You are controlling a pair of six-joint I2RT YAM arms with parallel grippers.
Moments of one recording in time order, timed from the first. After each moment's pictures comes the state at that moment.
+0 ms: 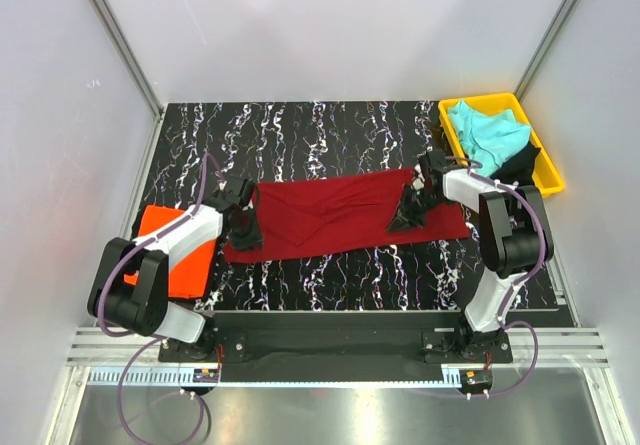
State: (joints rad) left arm -0.33 1.44 0.81 -0.60 0.02 -0.58; right arm 0.18 1.82 1.12 -0.60 -0.50 0.57
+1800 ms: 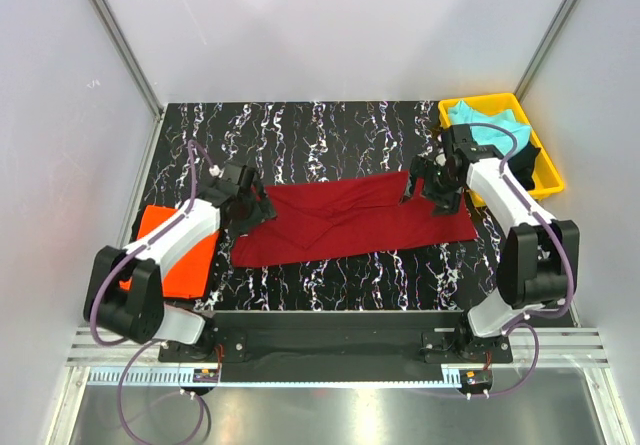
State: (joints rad) left arm -0.35 1.39 0.91 -0.57 -0.06 -0.77; right arm 0.13 1.60 1.25 -0.84 -0.23 0.42
